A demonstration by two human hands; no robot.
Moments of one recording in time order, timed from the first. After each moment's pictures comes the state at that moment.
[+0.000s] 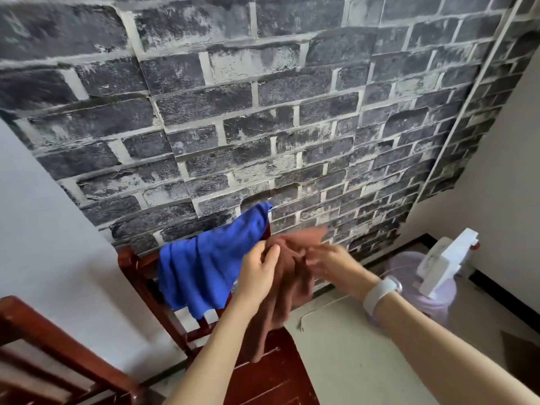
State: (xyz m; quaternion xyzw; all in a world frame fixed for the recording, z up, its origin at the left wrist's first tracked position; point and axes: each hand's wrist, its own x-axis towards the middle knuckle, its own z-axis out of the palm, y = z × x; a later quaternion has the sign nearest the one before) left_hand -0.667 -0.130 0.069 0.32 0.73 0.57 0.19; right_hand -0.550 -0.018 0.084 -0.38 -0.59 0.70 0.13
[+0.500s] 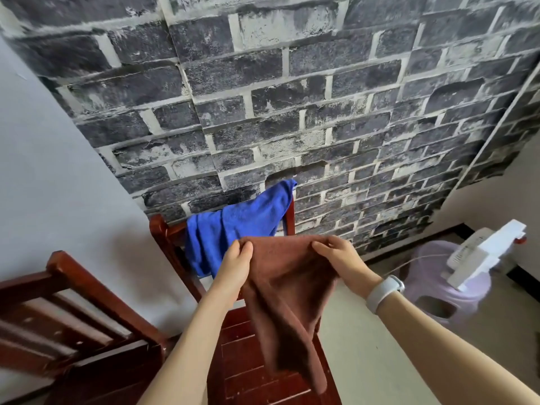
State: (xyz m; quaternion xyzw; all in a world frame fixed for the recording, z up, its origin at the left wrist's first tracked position) left_hand -0.697 -0.191 0.059 0.14 0.75 0.58 0.28; right_hand -0.568 -0.044 0.047 -0.40 -0.67 0.61 0.16
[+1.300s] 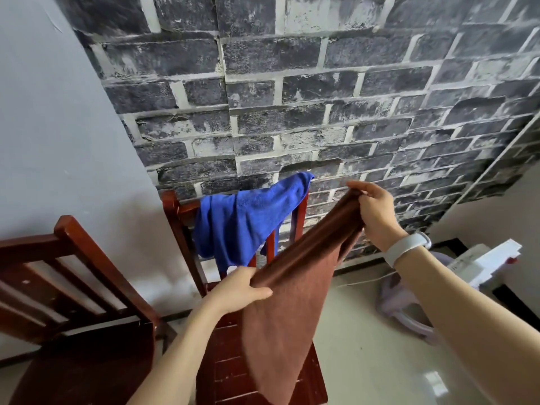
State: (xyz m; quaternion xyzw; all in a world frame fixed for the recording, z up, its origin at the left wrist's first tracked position) left_hand -0.700 -0.252 0.030 0.34 0.81 0.31 0.36; right_hand -0.599 0.000 0.096 -0.42 -0.65 0.54 0.32
